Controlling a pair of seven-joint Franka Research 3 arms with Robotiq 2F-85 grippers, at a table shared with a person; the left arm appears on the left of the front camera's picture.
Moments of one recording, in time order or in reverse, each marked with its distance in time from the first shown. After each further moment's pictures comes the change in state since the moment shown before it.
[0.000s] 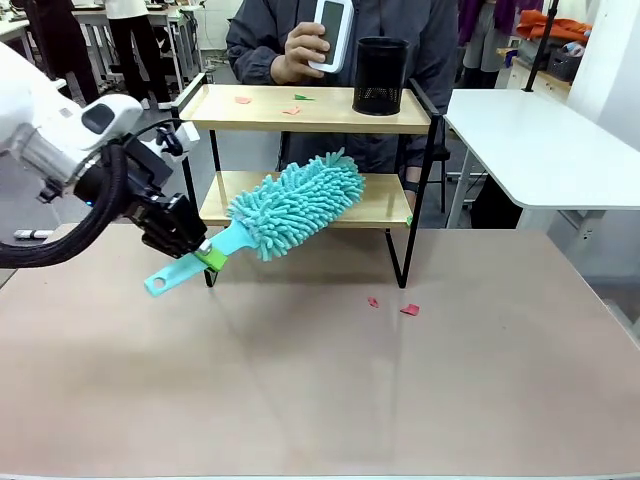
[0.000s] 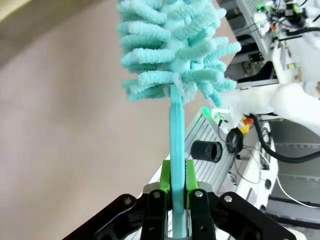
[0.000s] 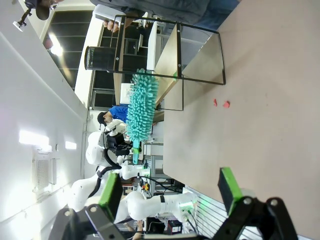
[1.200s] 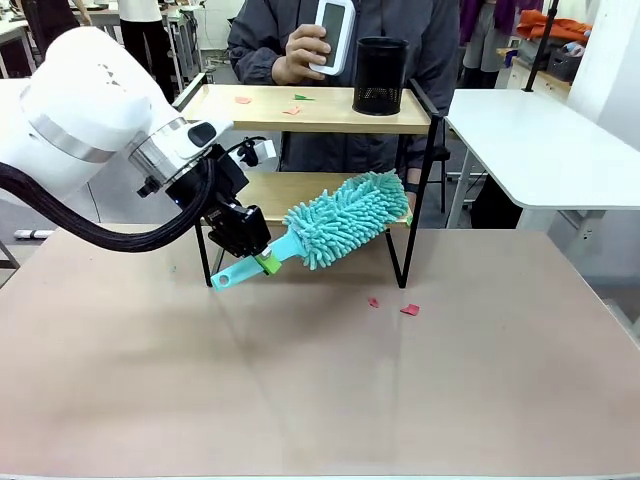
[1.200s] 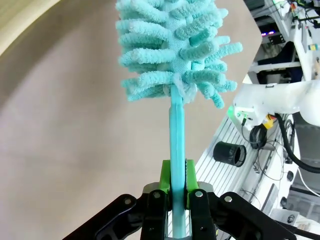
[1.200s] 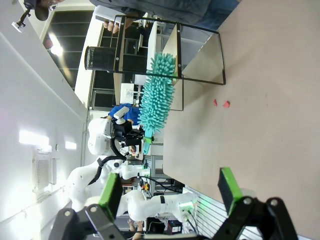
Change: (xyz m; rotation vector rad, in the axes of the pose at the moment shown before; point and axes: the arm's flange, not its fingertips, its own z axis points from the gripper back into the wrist) left arm 0.067 0.003 -0.066 0.081 0.120 -0.081; right arm 0.000 0.000 0.000 0.000 0.000 0.000
